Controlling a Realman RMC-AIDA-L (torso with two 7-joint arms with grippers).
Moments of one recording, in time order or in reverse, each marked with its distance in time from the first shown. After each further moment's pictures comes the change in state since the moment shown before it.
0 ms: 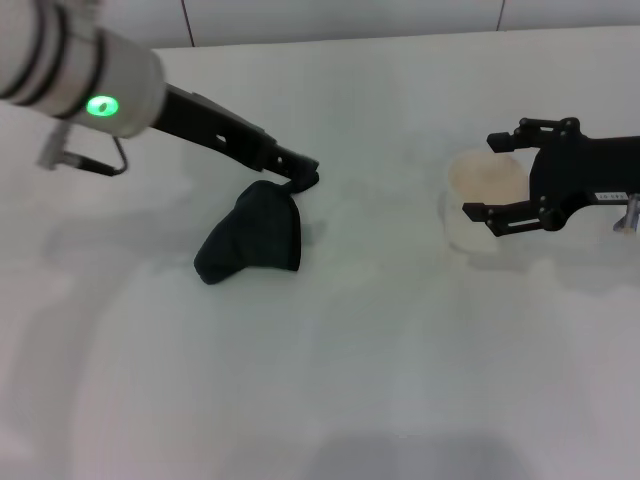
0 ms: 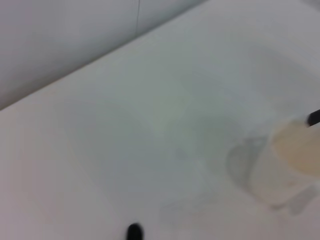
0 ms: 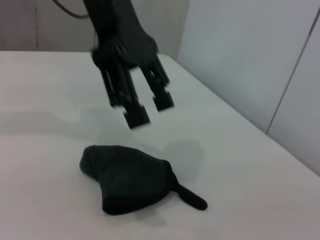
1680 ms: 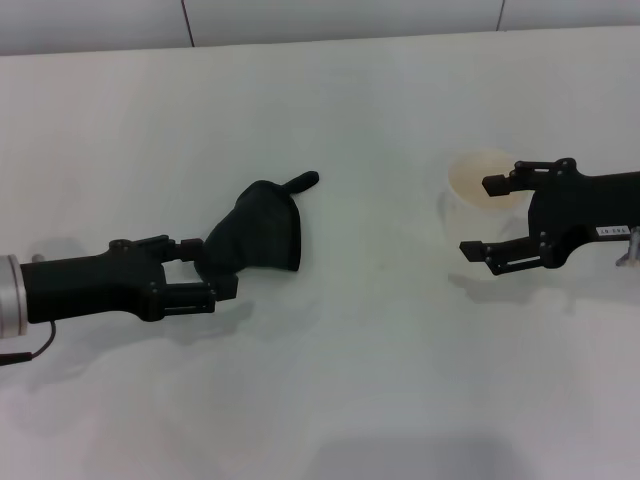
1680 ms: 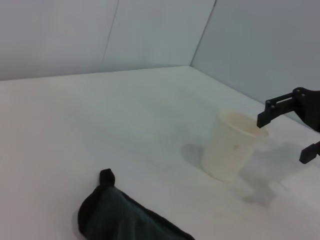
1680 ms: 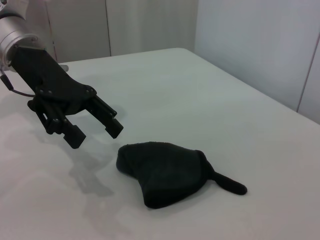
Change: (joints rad) left arm 0.268 0.012 -0.434 -0.613 -0.382 0.053 1.001; right arm -0.019 0.000 -0.005 0.009 -0.002 -0.087 0.106
